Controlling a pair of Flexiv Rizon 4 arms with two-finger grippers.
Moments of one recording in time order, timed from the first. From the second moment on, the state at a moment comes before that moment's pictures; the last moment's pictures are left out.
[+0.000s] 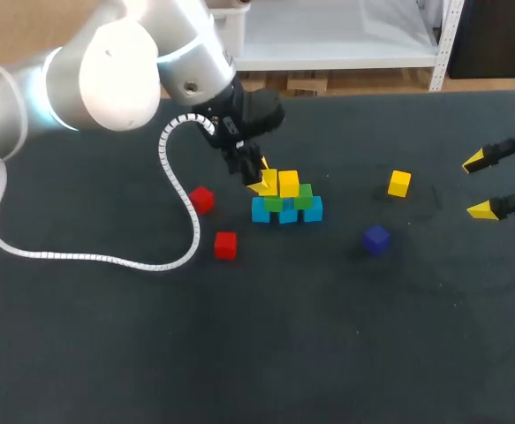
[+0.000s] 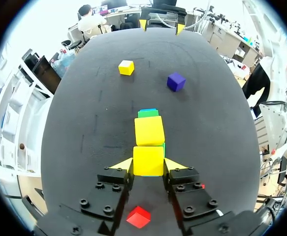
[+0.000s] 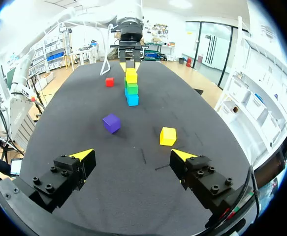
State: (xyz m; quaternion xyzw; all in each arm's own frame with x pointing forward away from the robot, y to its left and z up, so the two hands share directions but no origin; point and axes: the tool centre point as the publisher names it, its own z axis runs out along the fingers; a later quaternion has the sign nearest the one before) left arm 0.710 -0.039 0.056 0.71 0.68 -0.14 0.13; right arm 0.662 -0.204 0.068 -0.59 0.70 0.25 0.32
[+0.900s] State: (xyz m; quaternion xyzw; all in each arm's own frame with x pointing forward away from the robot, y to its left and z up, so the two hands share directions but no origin) left arm 0.708 -0.042 0.056 0.71 0.68 -0.15 0.13; right arm 0.662 -0.204 0.068 -0.59 0.70 0.25 0.32
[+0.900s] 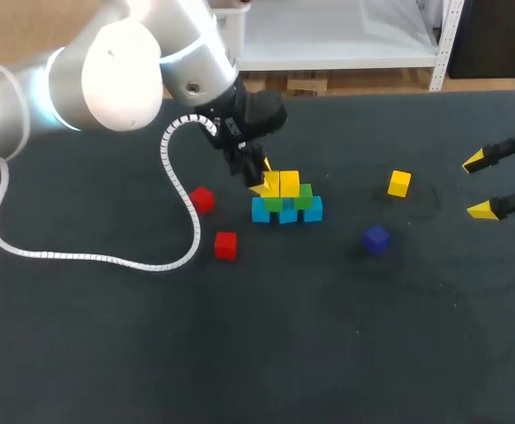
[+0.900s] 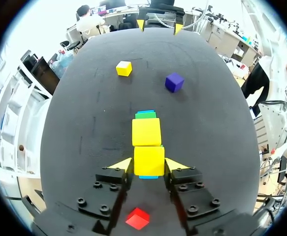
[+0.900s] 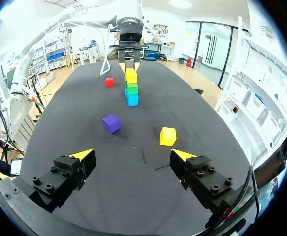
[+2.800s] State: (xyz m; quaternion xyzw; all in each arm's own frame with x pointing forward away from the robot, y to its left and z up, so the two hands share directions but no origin) left arm 0.711 -0.050 0.056 0.71 0.68 -0.15 0.13; right arm 0.662 -0.204 0.068 -0.59 0.70 0.25 0.32
